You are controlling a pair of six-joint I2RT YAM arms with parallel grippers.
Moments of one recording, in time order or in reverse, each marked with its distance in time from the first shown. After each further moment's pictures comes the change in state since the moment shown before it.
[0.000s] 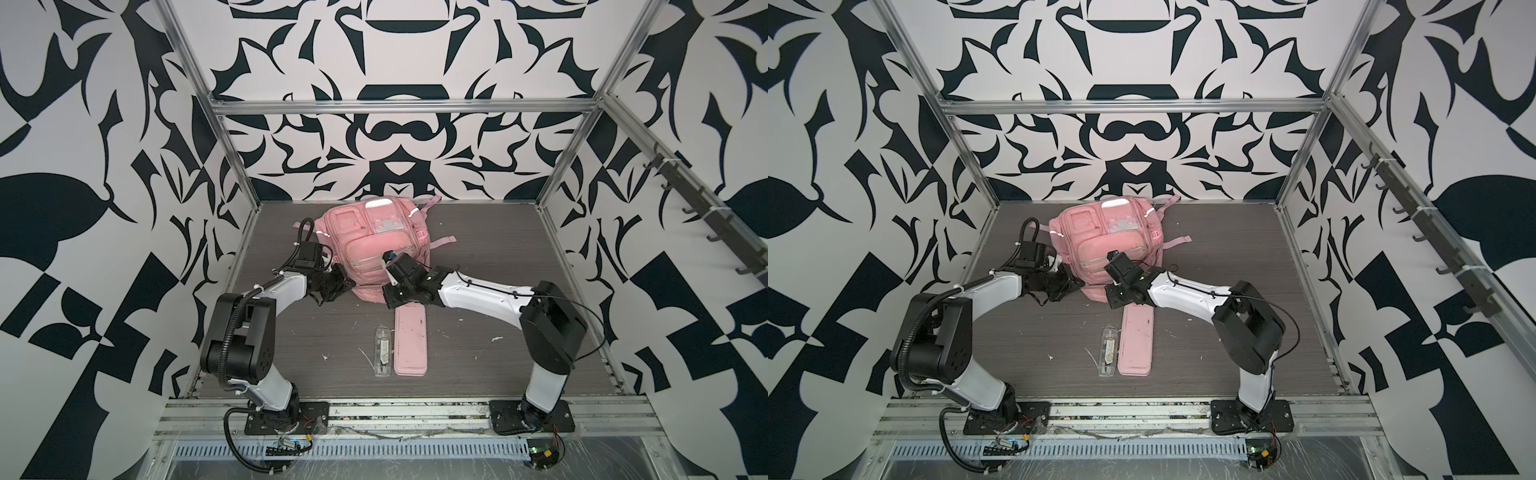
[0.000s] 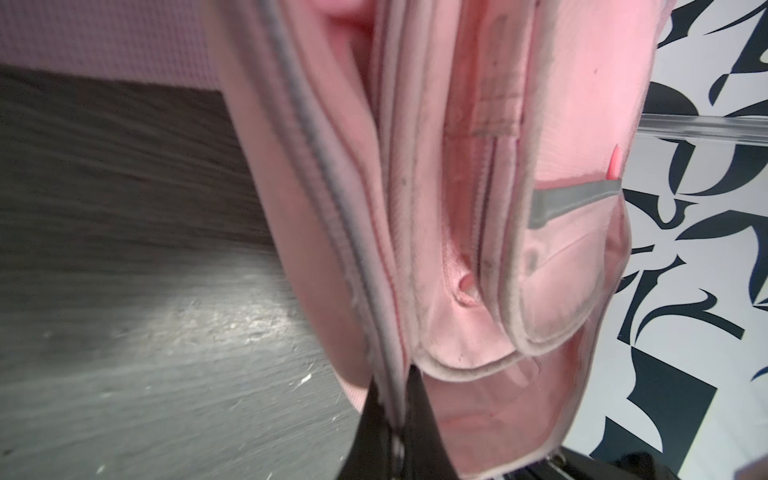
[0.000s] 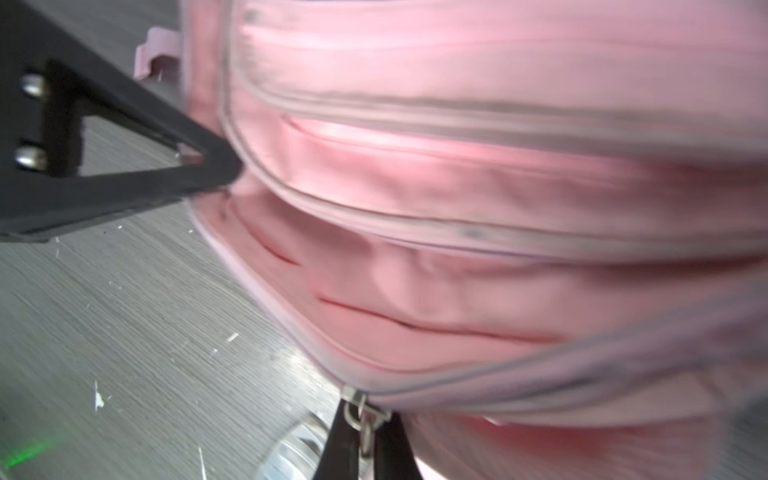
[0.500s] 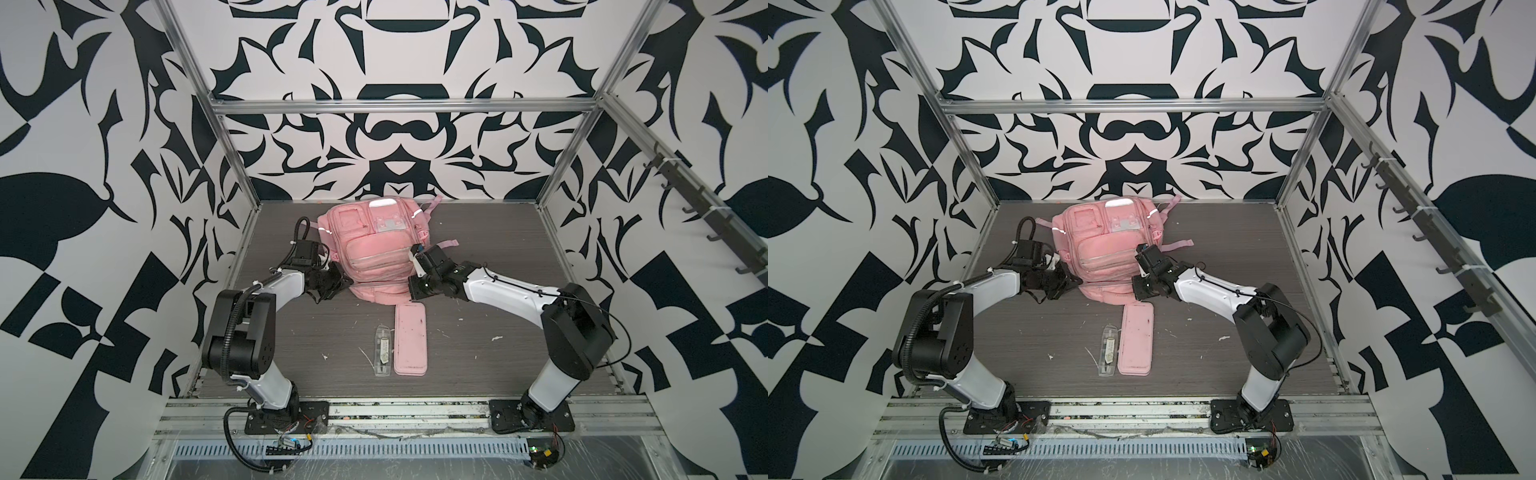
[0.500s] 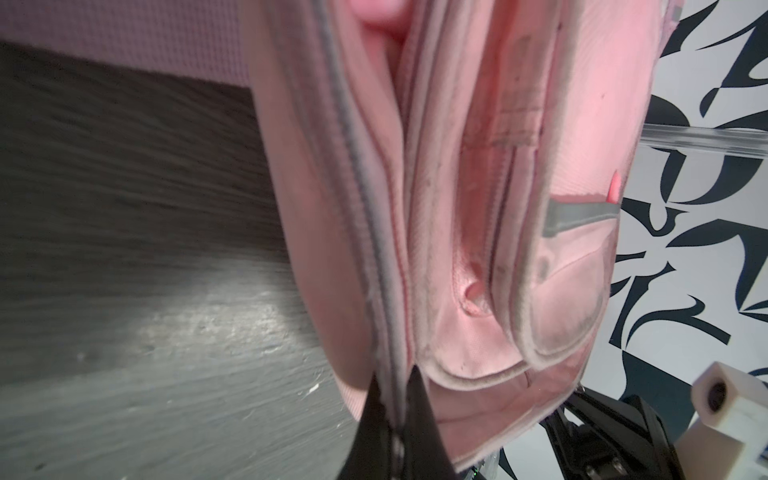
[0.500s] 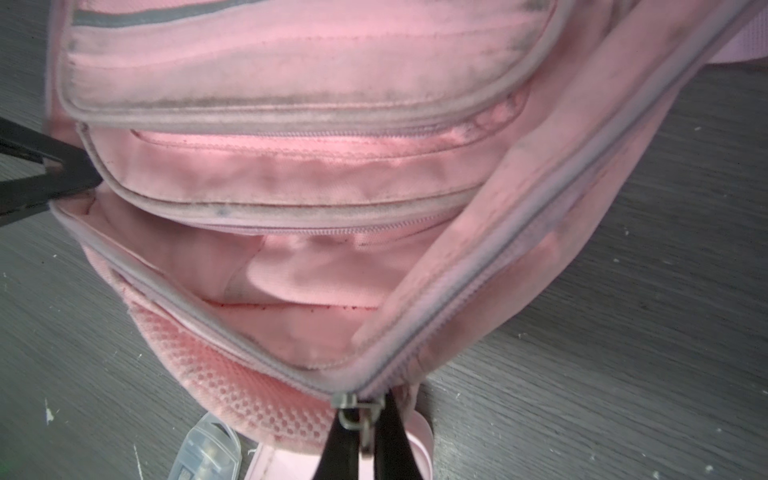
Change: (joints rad) left arm 0.026 0.034 0.023 -0.002 0.016 0.004; right arm -0.139 -0.083 -0.117 0.029 -0.051 -0.018
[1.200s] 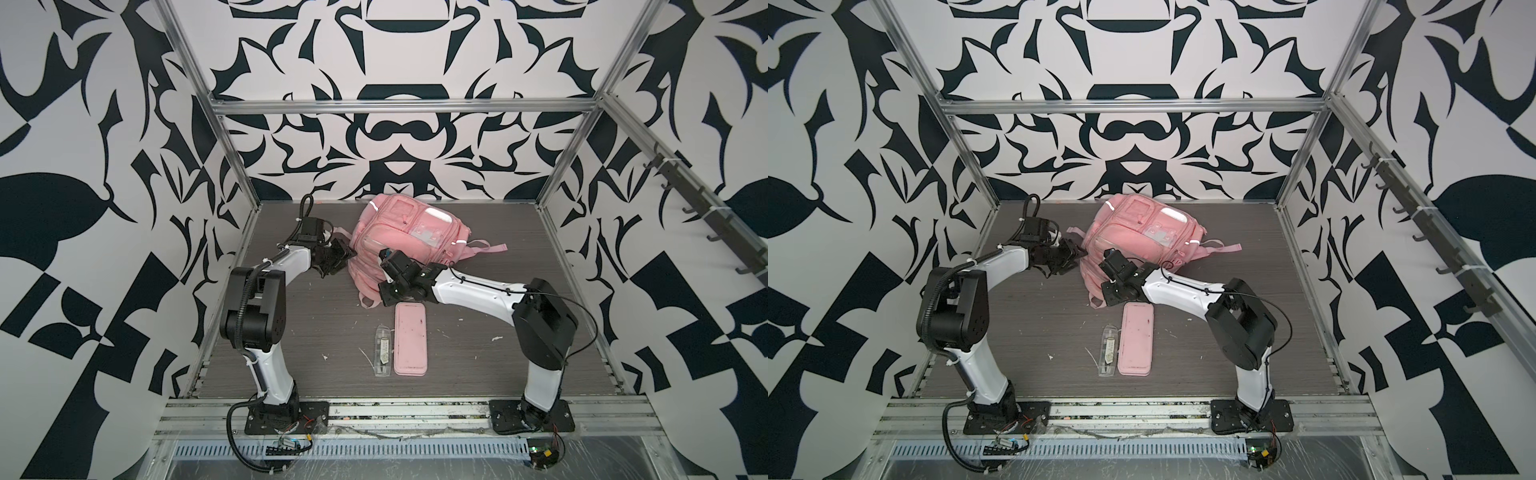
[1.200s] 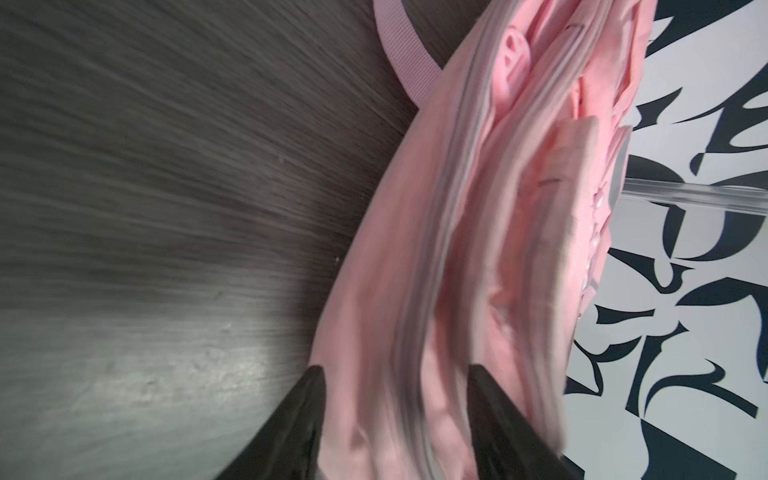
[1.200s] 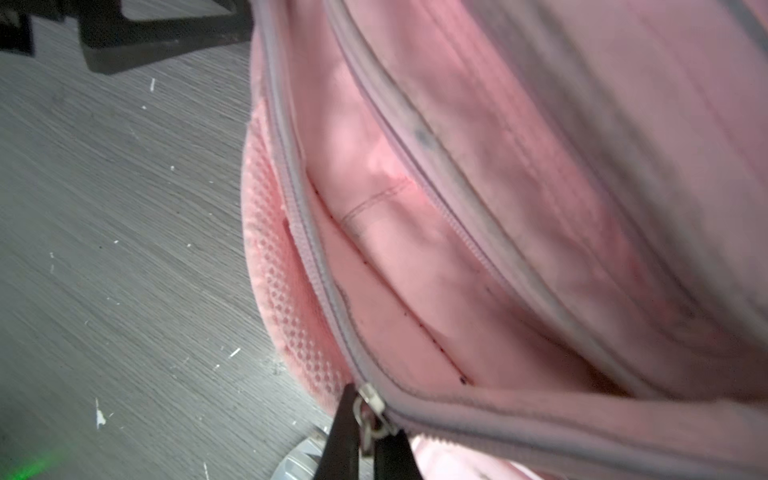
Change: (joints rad) left arm -0.019 0.150 0.271 -0.045 -0.098 0.005; right arm 0.201 0.188 0.257 -0.082 0.063 0.042
